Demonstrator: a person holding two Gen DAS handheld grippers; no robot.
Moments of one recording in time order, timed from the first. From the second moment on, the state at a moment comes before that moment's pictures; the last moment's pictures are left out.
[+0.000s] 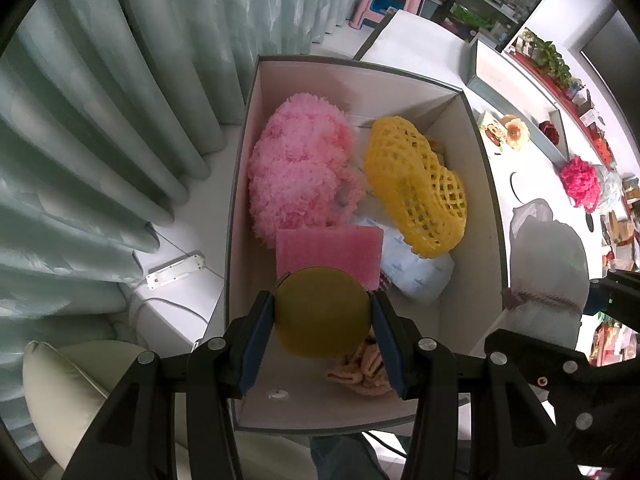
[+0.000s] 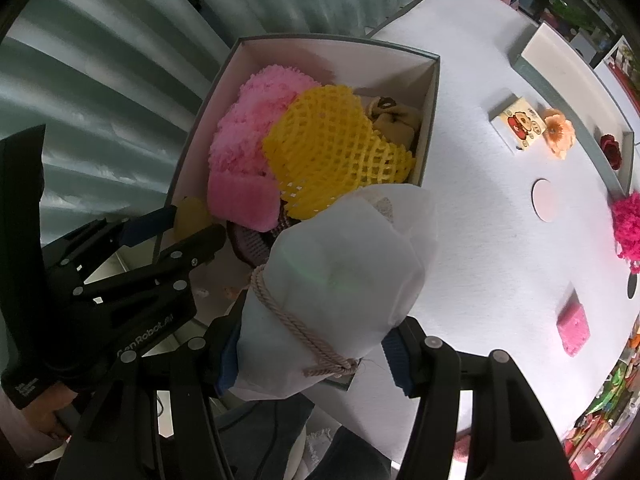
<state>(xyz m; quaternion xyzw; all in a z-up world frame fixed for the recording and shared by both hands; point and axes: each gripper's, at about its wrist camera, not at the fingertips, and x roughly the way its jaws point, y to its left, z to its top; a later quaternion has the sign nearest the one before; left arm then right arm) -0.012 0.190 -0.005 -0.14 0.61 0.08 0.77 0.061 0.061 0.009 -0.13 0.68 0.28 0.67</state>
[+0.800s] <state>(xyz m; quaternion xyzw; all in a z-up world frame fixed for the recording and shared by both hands) -0.012 0.197 -0.011 -0.14 0.62 0.10 0.77 0.067 0.058 -0.006 -0.13 0.68 0.27 0.67</state>
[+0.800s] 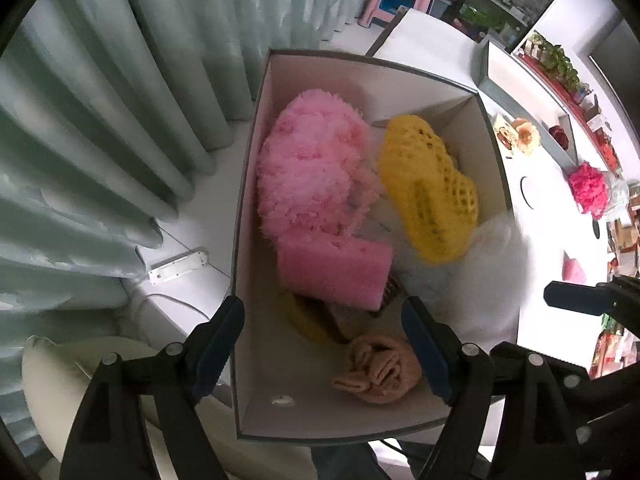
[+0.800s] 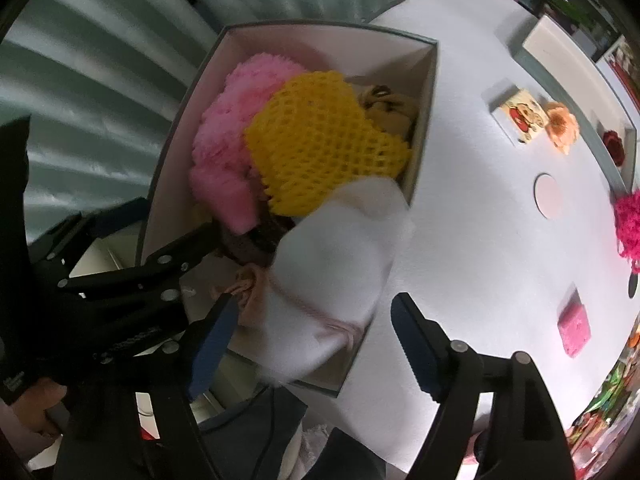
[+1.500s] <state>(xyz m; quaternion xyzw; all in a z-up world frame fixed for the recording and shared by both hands) 0.033 0.094 0.020 -0.07 0.62 -0.02 0.78 0.064 -0.124 0.001 0.02 0.69 0.11 0.72</state>
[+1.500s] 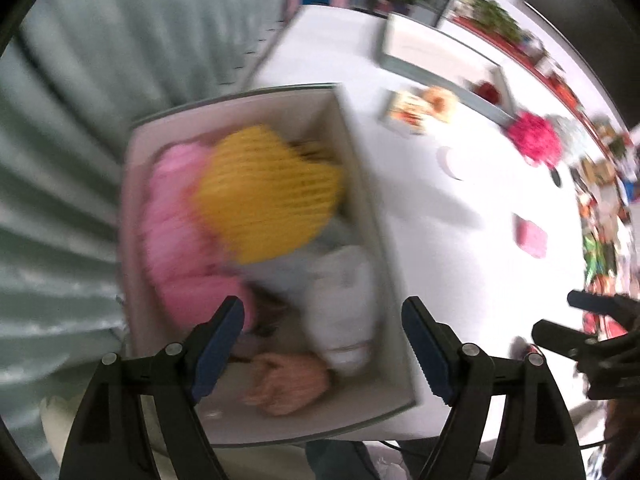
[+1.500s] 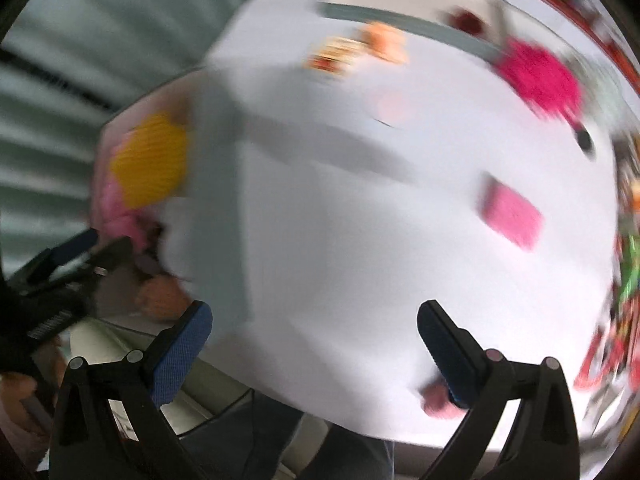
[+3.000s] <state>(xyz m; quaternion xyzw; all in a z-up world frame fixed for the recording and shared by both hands) 0.145 -0.282 -0.108 0.11 0.69 -0.14 0.70 0.004 -0.338 -0.119 0.19 0.73 -0.01 0.66</state>
